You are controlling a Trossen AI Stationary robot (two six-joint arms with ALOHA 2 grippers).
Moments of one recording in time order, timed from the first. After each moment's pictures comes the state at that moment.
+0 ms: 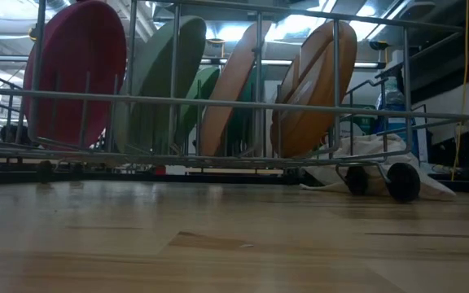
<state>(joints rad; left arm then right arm) -0.68 0.98 0.58 0.35 -0.88 -0.10 0.77 1.85 1.89 -1.57 -0.35 1.47</state>
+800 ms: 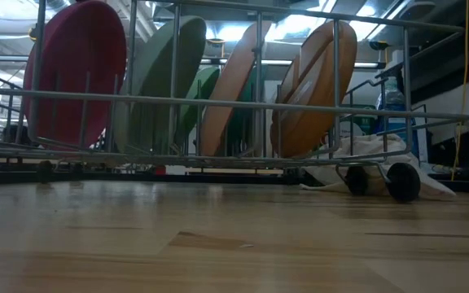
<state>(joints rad) -0.68 0.98 0.58 0.35 -0.87 -0.11 0.77 1.63 1.89 -1.46 -0.22 1.67</state>
